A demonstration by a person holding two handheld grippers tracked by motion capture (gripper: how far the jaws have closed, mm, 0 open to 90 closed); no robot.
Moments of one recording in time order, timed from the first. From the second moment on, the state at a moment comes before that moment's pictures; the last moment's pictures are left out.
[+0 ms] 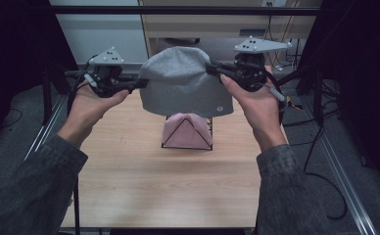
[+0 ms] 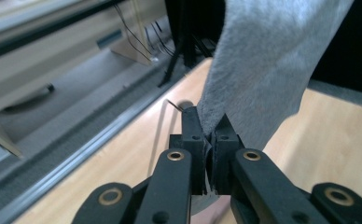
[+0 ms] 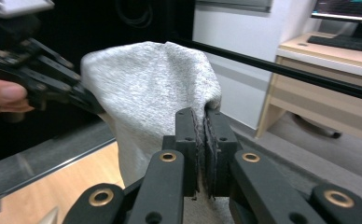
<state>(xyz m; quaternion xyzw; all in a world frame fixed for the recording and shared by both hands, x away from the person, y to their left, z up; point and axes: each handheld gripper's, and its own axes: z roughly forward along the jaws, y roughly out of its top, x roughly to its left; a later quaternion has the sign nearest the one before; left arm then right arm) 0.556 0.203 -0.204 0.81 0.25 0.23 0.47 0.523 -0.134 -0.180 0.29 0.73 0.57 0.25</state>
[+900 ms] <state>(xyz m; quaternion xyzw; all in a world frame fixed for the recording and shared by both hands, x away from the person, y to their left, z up) 0.629 0.179 -0.252 0.80 0.28 0.25 0.46 0.630 -0.140 -0.242 0.35 0.74 0.52 0.25</state>
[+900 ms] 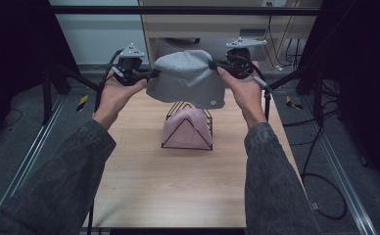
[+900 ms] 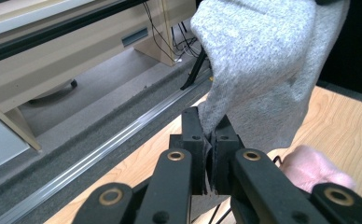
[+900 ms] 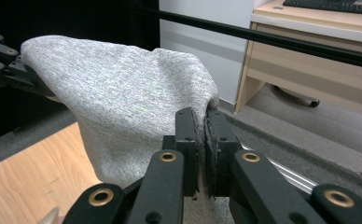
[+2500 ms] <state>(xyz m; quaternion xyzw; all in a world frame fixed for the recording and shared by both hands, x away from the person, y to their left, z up) 0.617 0.157 -0.297 0.81 0.30 0.23 0.44 0.615 -0.153 -0.288 0.38 0.72 0.52 0.25</state>
